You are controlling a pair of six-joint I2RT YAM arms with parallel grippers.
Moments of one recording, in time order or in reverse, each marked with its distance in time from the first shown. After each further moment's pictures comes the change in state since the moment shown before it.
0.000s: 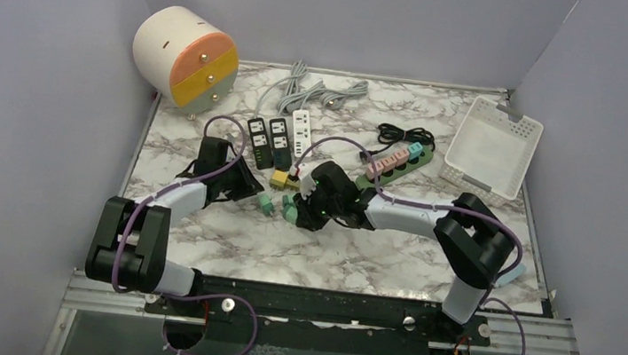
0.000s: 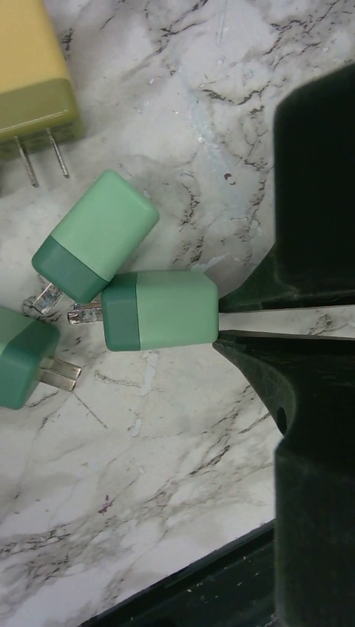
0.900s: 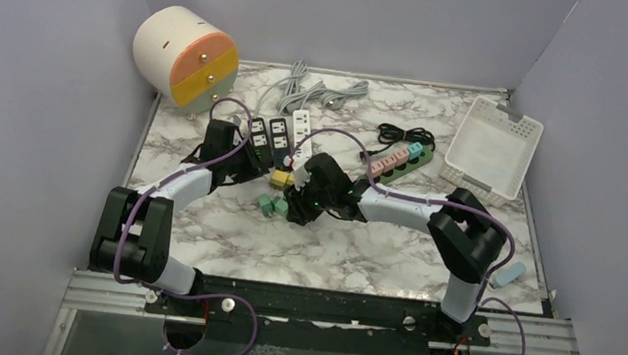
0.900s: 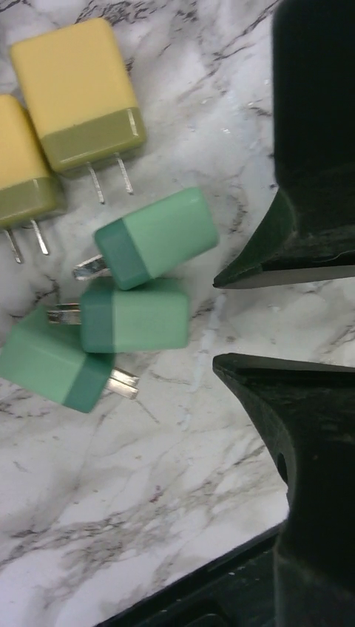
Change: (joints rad) left arm -0.036 0.074 0.142 0.005 -0.025 0.004; right arm 0.000 0.103 0.151 -0.023 0.010 0.034
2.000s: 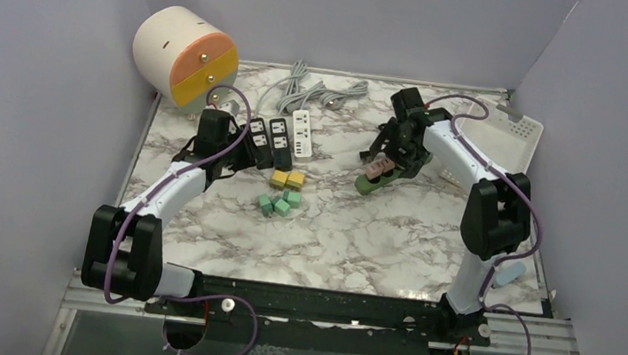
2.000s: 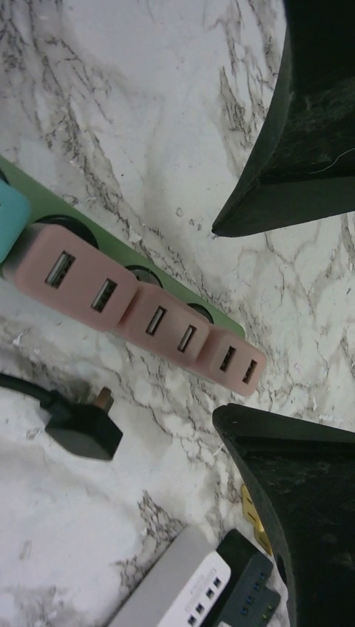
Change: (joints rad) left arm 0.004 -0.106 0.077 -0.086 -0.058 0.124; right arm -0.558 -0.015 0.407 -0.822 0.380 0.732
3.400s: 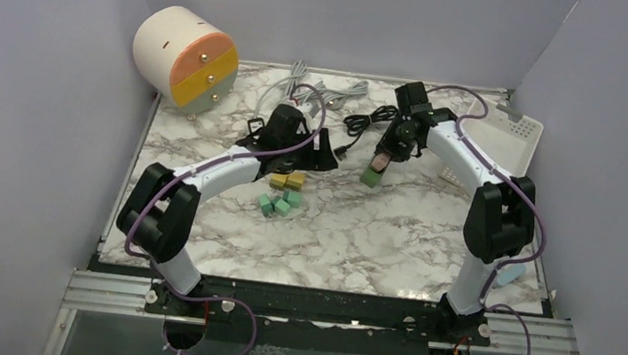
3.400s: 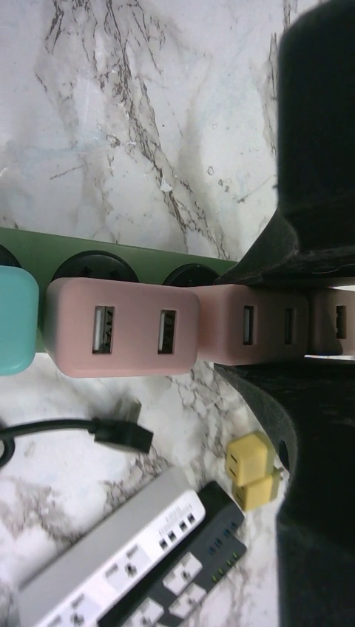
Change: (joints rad) left arm -0.355 0.257 0.248 0.065 0.040 0.011; right arm -0.012 0.005 -0.008 0.103 -0.067 -0.069
